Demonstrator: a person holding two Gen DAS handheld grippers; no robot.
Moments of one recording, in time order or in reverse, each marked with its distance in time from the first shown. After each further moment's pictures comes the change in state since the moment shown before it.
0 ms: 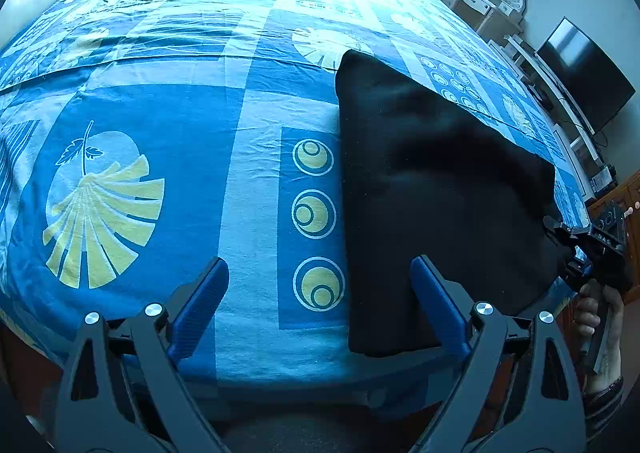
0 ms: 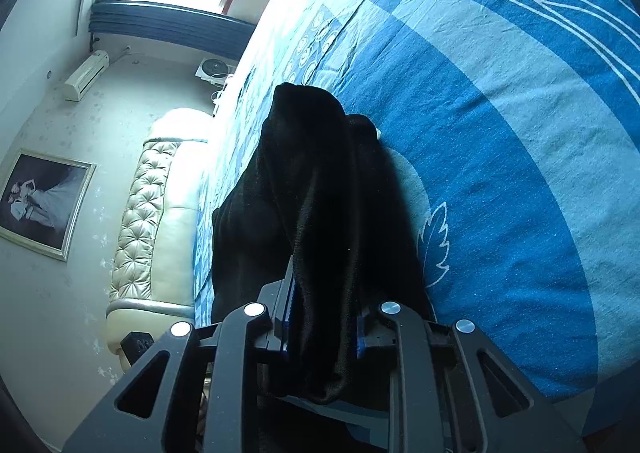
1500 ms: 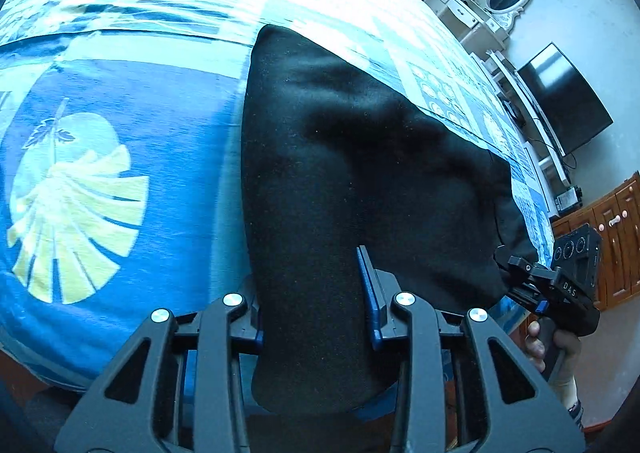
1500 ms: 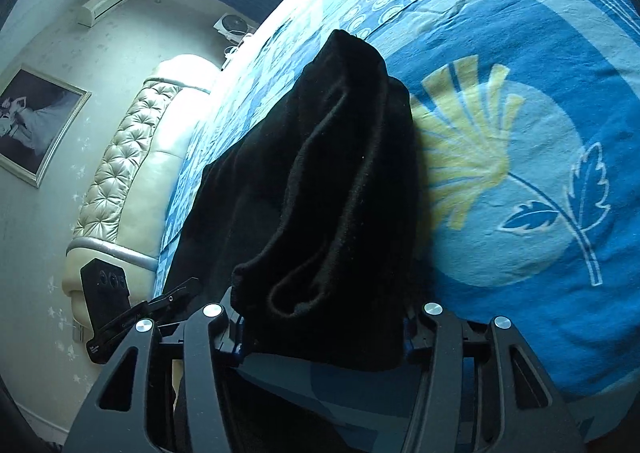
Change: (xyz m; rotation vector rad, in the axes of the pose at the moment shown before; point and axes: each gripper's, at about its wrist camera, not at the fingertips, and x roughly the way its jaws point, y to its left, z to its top) left arm 0.006 0.035 0.008 -0.090 0.023 -0.150; right arm 0.076 0.064 -0.044 -0.268 0.095 -0.094
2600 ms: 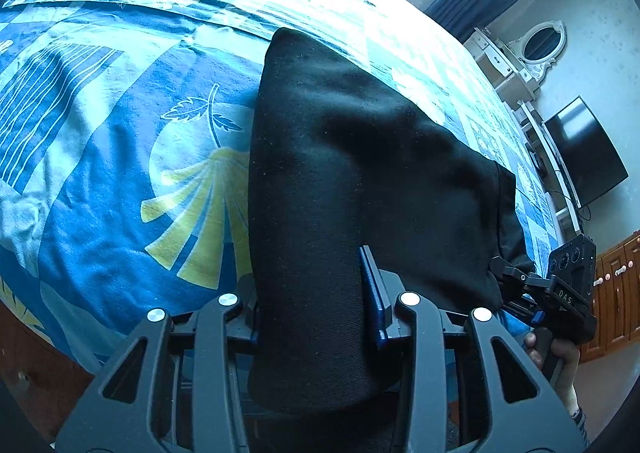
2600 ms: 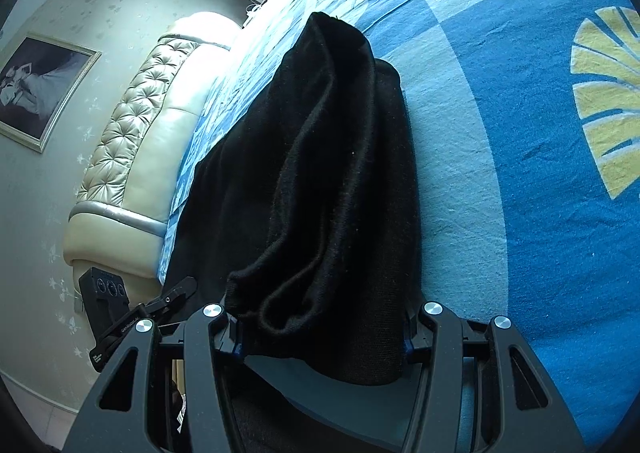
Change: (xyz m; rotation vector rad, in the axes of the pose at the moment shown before) left arm -0.050 0.085 -0.019 -0.136 -0.101 0.051; right arm 0.075 0.056 -0.015 -0.042 0.102 0.037
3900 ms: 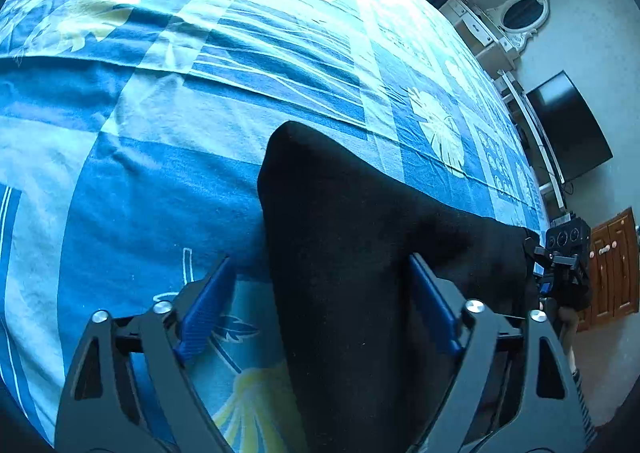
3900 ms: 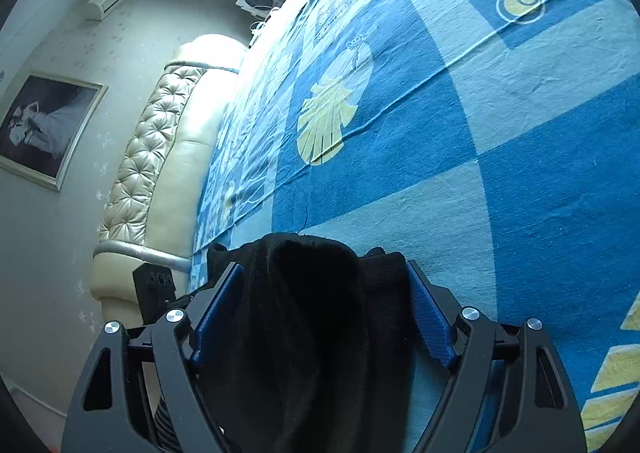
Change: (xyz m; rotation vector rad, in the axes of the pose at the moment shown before) left arm 0.078 0.027 0.130 0.129 0.156 -0.108; right arm 0.036 -0.005 0.100 0.012 0.012 0.043
